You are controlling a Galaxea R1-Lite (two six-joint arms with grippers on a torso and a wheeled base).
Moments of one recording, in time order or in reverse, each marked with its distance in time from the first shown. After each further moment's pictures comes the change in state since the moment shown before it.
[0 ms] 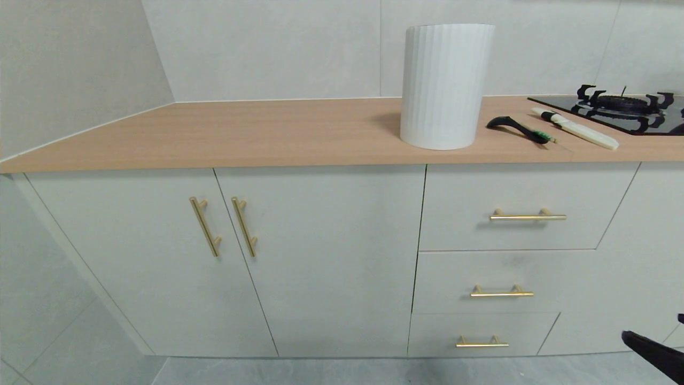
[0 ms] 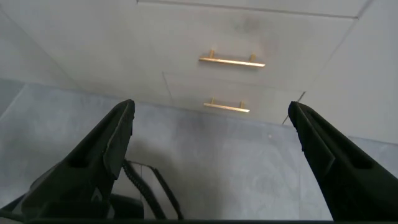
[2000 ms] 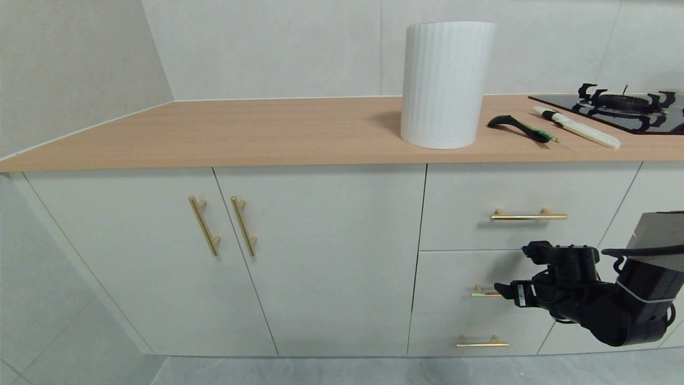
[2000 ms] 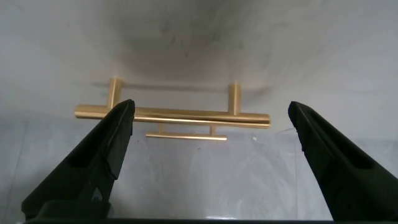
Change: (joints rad) left arm 0.000 0.000 0.000 0.000 0.000 0.000; right arm -0.048 1.412 -0.334 -0.899 -0.158 -0.013
